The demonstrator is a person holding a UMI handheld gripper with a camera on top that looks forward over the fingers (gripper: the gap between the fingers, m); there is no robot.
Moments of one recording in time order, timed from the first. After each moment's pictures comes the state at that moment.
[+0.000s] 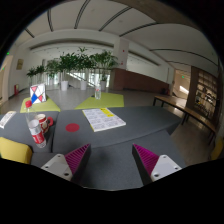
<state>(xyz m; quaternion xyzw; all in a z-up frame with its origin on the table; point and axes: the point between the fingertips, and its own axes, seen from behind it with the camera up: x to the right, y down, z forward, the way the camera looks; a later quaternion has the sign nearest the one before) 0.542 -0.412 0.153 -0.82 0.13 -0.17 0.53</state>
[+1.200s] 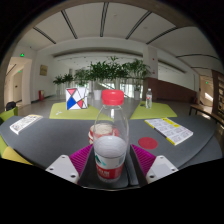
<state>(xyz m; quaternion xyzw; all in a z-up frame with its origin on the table) 0.256 -0.186 0.087 -0.80 0.03 -0.05 0.60</state>
